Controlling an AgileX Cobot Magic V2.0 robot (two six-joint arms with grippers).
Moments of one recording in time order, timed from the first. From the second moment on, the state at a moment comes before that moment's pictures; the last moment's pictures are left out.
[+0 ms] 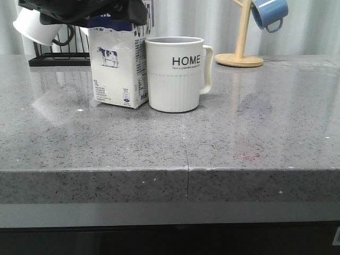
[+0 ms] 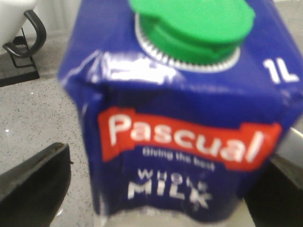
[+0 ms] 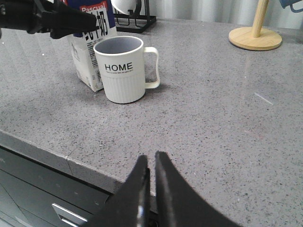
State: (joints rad) left arm -0.58 1.50 -0.97 -0.24 -0.13 0.09; right arm 0.46 0.14 -0.40 0.01 0.54 0.07
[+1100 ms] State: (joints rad) left arm -0.23 0.67 -0.54 -0.20 0.22 0.15; right arm 0.46 0.14 -0.40 0.01 0.54 0.07
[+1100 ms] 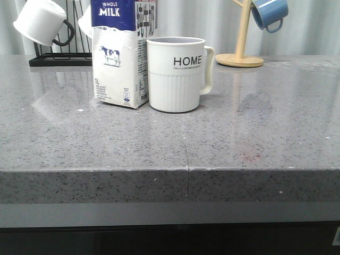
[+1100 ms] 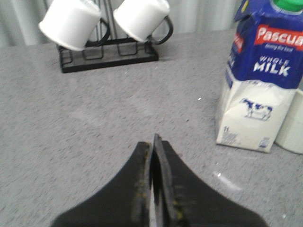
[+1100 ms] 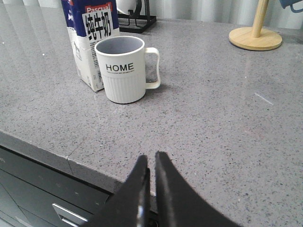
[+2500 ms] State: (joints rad) left arm -0.02 -0.01 0.00 -0.03 0.18 0.02; right arm 0.46 0.14 -0.40 0.01 0.54 0.07
